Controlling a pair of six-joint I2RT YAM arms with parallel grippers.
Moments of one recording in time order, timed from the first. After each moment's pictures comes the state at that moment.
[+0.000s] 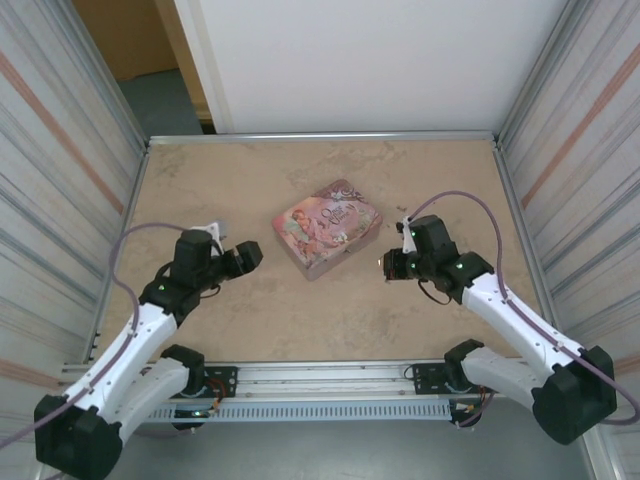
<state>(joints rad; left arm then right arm) -0.33 0.76 0.53 -0.41 0.15 -0.64 0.54 1.01 0.76 -0.67 -0.12 0.46</state>
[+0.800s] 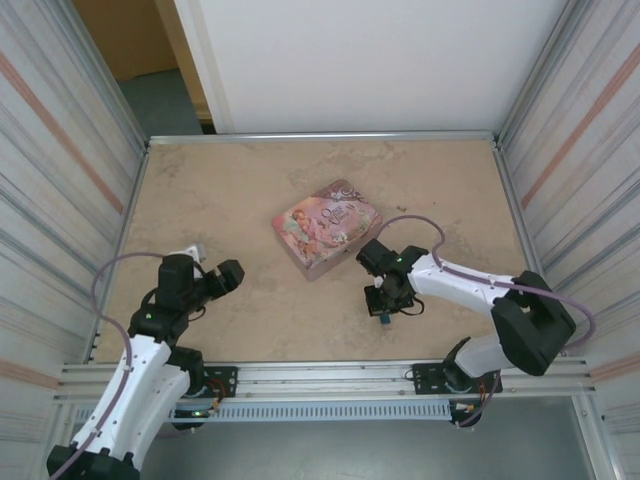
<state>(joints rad) -0.20 0.60 0.41 -0.53 0.16 -0.62 0.77 1.45 0.79 -0.82 -0.08 0.57</state>
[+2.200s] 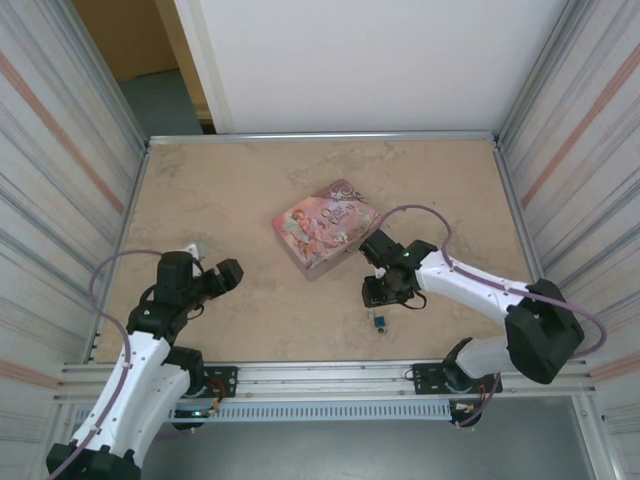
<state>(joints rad) -0.18 0.58 0.46 -0.59 0.16 -0.60 0.74 1.29 0.84 -0.87 -0.02 0.54</state>
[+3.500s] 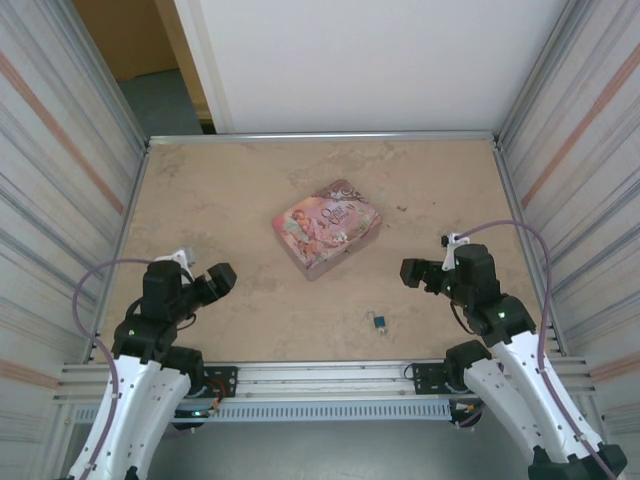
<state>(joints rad) -0.18 0.44 0.52 -0.76 0.15 -0.63 0.33 0.54 0.58 -0.69 -0.01 0.39</state>
